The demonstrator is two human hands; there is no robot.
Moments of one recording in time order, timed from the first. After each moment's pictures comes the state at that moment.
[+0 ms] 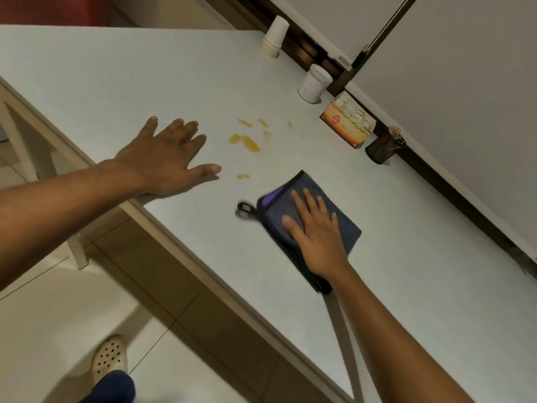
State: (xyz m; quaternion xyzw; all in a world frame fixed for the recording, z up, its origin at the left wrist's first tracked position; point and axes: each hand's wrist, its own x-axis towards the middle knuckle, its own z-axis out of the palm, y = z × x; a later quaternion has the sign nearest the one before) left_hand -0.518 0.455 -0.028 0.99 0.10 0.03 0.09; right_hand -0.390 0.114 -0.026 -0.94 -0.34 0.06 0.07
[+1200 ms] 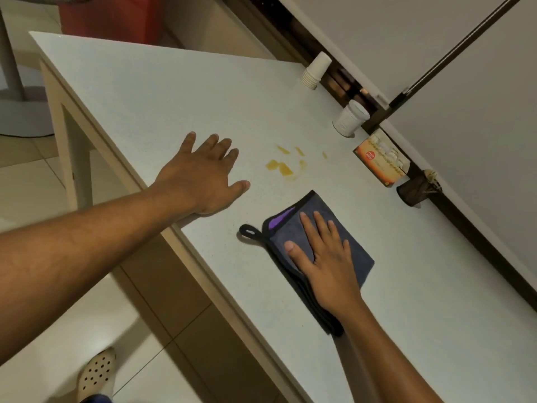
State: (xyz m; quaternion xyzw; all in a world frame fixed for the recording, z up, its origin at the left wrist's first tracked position) left_hand -0.507 0.457 -0.041 0.98 0.19 0.04 0.09; right_hand -0.405 0.166 -0.028 -0.93 -0.36 0.06 0.06
